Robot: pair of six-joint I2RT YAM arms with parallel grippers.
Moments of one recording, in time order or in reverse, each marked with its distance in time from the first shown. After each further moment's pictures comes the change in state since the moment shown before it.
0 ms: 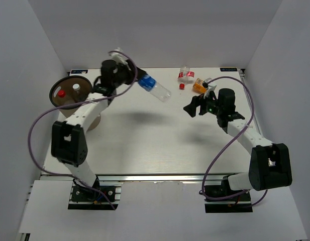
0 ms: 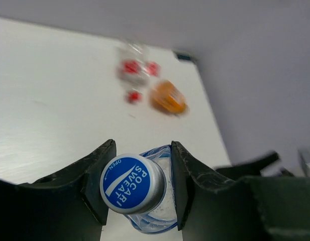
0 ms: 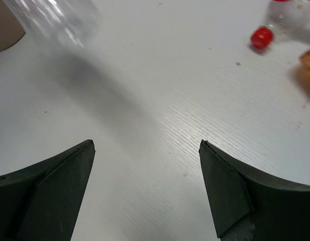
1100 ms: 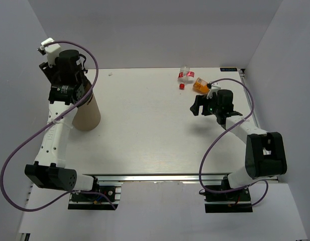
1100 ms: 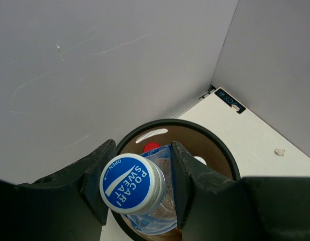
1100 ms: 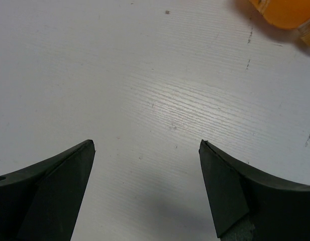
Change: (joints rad) left arm 0.211 -0.355 0.264 -0.694 -1.363 0.464; right arm -0.049 0.128 0.012 -0.039 0.255 0.067
